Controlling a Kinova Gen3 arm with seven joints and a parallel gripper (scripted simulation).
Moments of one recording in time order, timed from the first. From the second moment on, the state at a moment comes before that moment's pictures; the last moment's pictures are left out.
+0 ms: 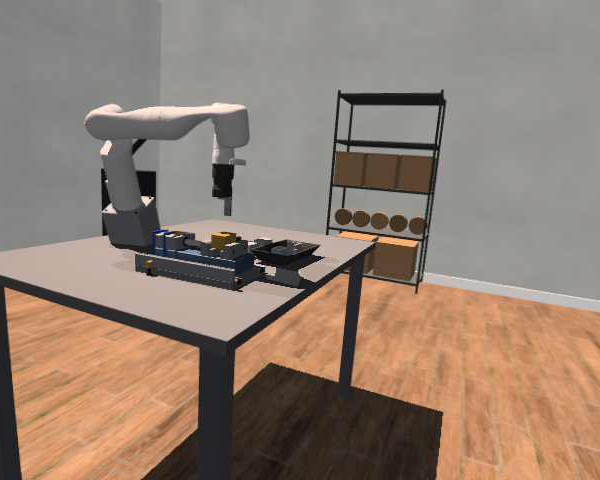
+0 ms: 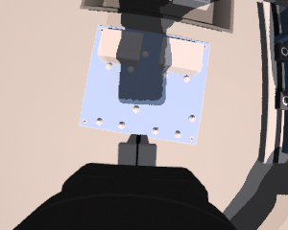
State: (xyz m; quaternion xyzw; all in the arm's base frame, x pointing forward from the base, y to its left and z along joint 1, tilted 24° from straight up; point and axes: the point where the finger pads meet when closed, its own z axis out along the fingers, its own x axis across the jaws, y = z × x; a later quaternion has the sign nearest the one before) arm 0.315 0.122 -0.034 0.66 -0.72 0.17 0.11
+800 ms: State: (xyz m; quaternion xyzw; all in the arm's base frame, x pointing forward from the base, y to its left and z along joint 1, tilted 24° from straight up) arm 0.310 0.142 0.014 0.66 -0.72 0.17 0.11
